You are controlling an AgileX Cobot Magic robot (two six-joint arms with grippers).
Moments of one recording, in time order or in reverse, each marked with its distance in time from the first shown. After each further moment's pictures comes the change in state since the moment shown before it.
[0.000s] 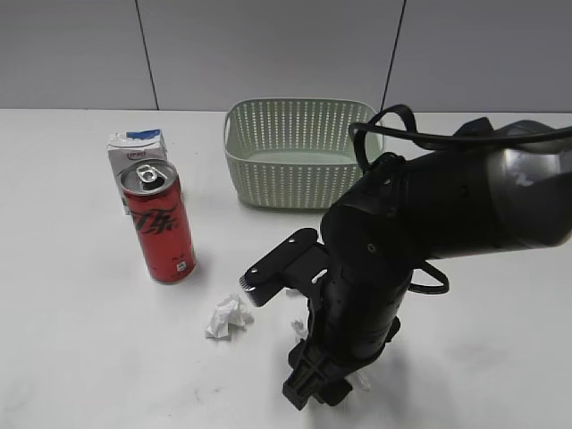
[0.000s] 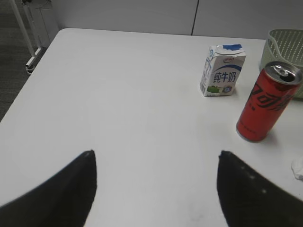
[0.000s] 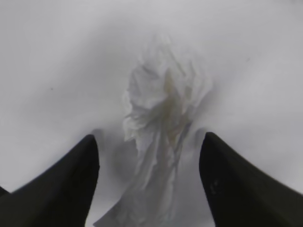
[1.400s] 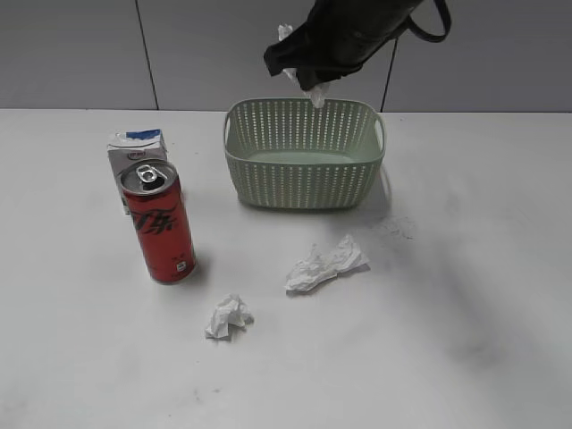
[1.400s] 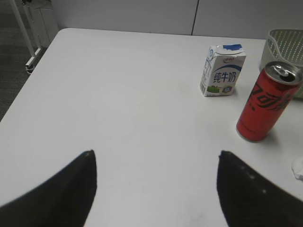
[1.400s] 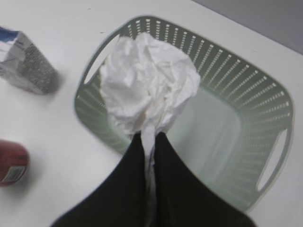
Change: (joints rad) left arm 0.000 0.000 0.000 0.000 0.000 0.000; right arm -0.294 0.039 -0.673 -0.030 0.024 -0.017
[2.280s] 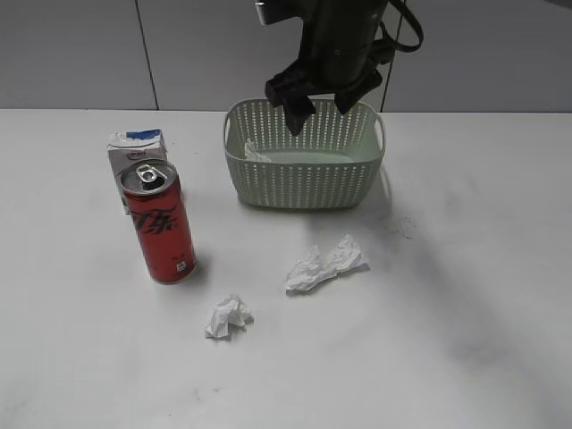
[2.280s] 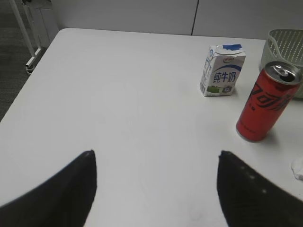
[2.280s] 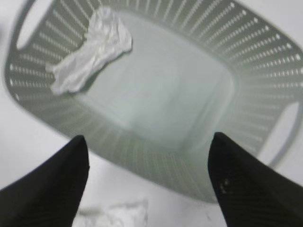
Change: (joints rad) left arm 0.000 0.000 0.000 0.000 0.000 0.000; right arm -0.008 0.267 -0.367 -0.064 0.408 0.003
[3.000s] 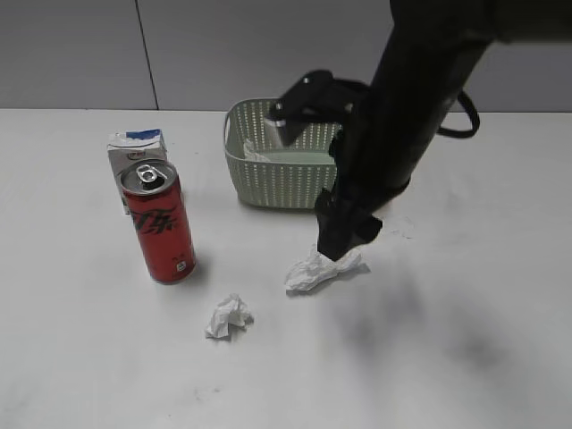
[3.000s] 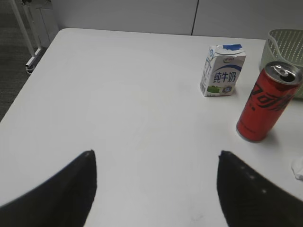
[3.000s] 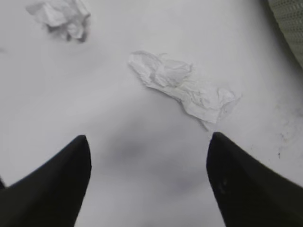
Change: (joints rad) left arm 0.000 0.000 0.000 0.000 0.000 0.000; right arm 0.048 -0.374 0.646 0.252 -0.091 -0.561
